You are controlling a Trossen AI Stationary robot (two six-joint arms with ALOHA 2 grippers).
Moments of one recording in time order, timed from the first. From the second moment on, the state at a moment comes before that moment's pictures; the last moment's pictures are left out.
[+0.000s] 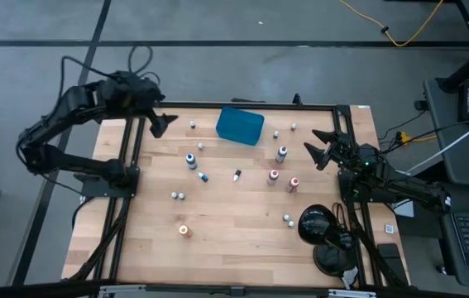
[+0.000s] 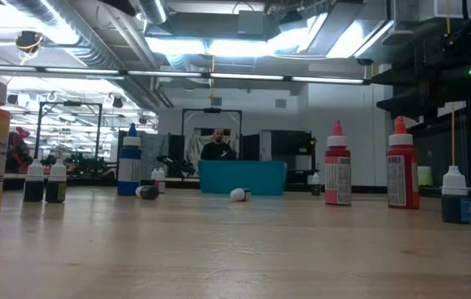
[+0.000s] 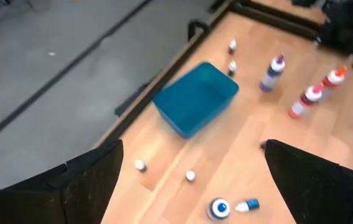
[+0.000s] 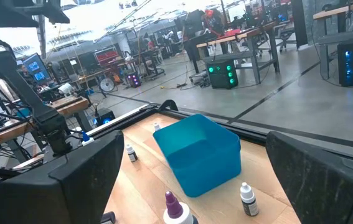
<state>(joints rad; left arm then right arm) 0.40 1.08 1.55 -1.17 -0.19 -0.13 -0.34 0.00 0.01 0.06 0.23 0.31</state>
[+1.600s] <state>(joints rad) 0.70 1.81 1.56 -1.18 -0.28 -0.54 -0.34 0.00 0.01 0.06 0.23 0.31</state>
